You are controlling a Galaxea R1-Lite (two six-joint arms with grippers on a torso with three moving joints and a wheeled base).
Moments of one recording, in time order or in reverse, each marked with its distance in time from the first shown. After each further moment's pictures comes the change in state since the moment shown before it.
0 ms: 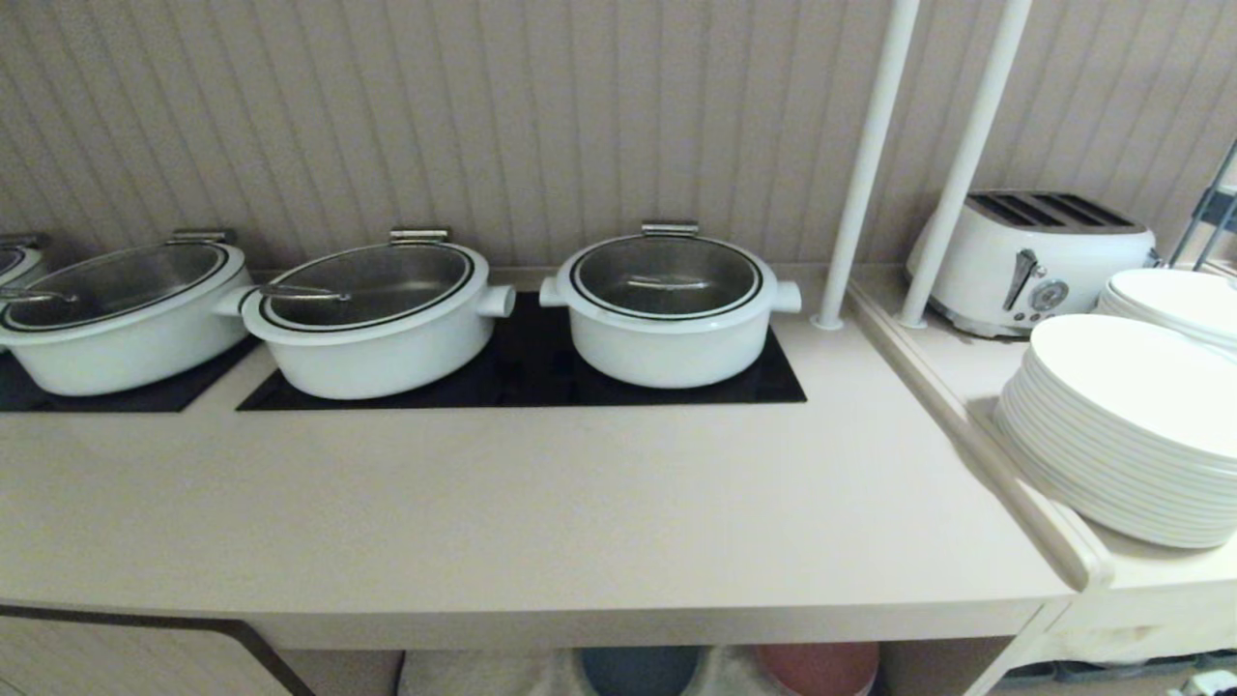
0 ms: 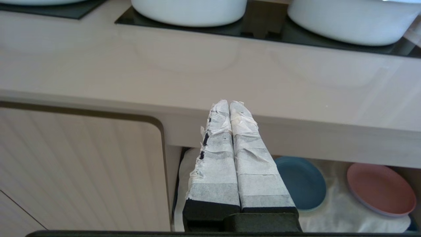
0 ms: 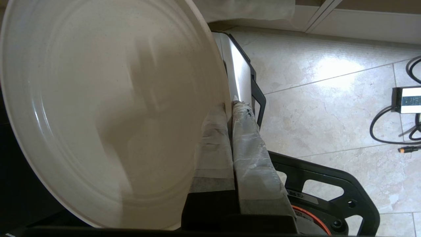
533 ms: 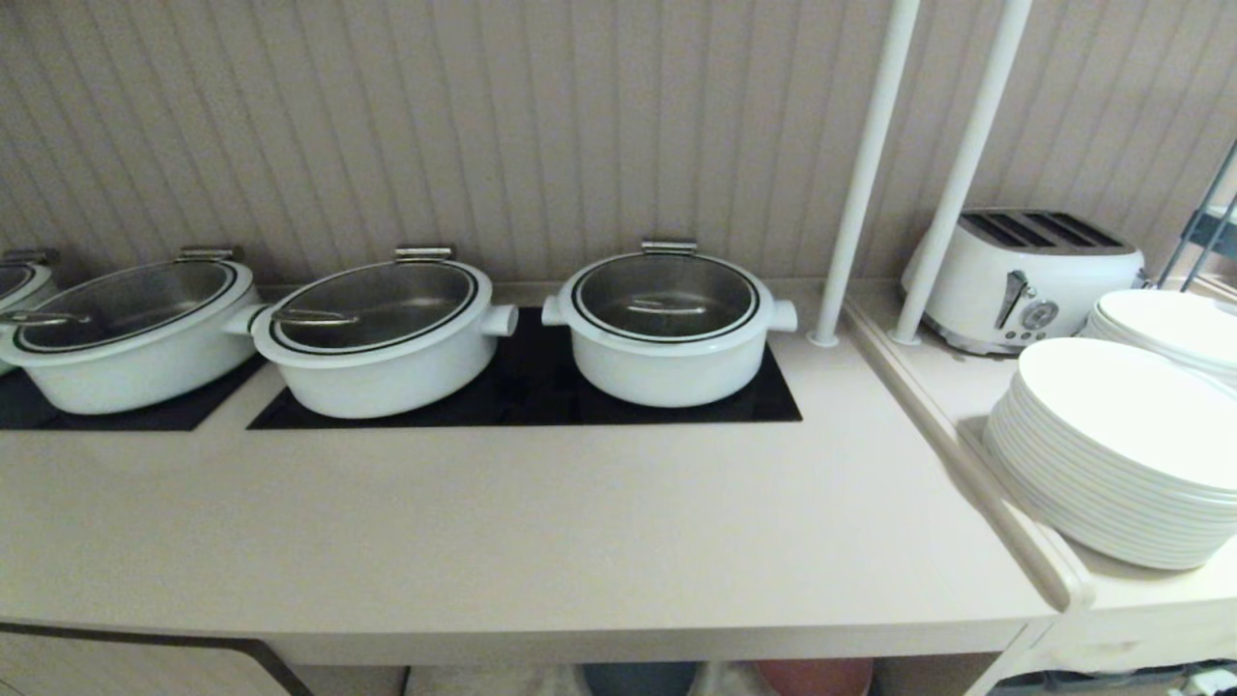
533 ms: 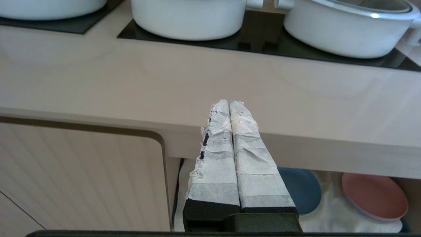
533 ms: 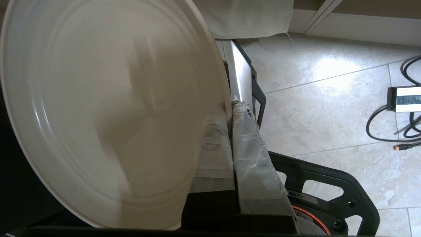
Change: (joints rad) left arm 0.000 0.000 0.000 0.000 0.000 0.000; right arm 0.001 0.000 0.000 0.000 0.000 0.000
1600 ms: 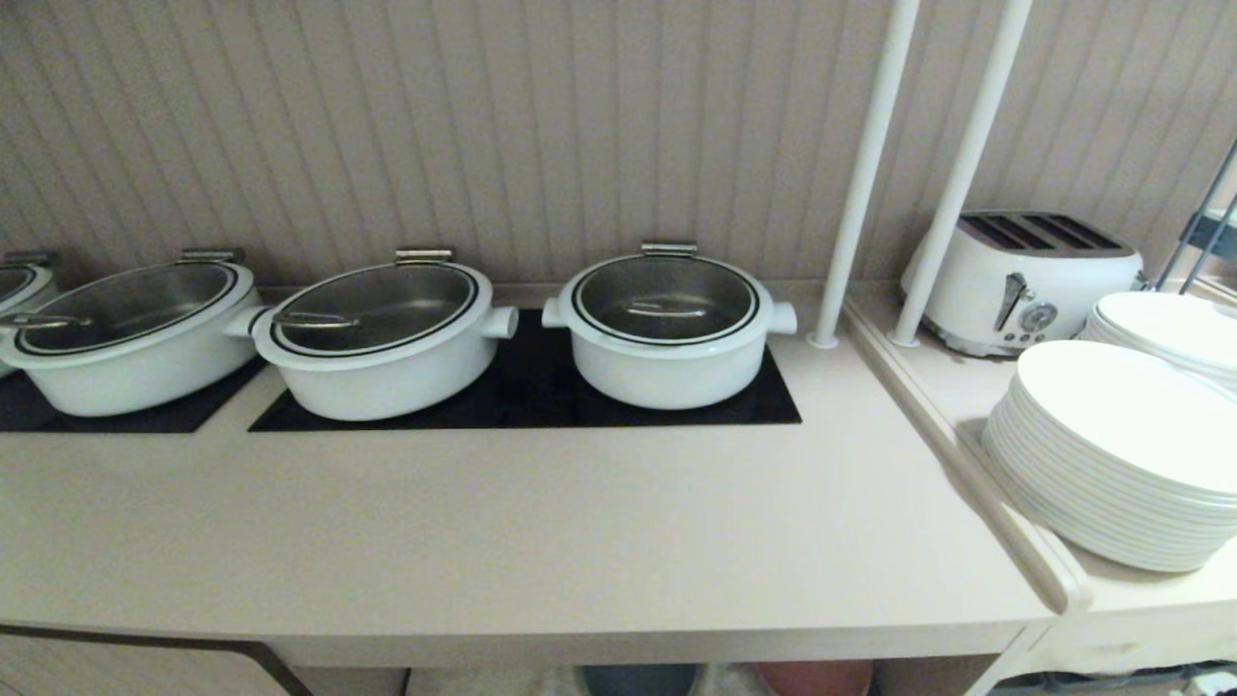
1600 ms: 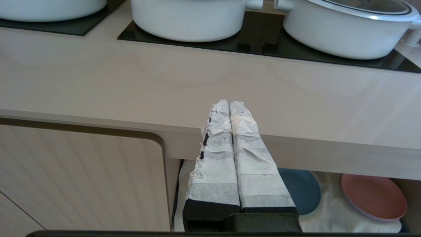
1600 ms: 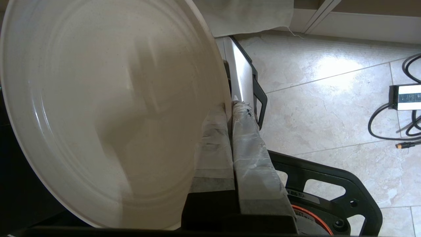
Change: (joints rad) left arm 0.000 0.000 0.000 0.000 0.000 0.000; right arm -0.002 0.000 0.006 -0.004 0.001 0.010
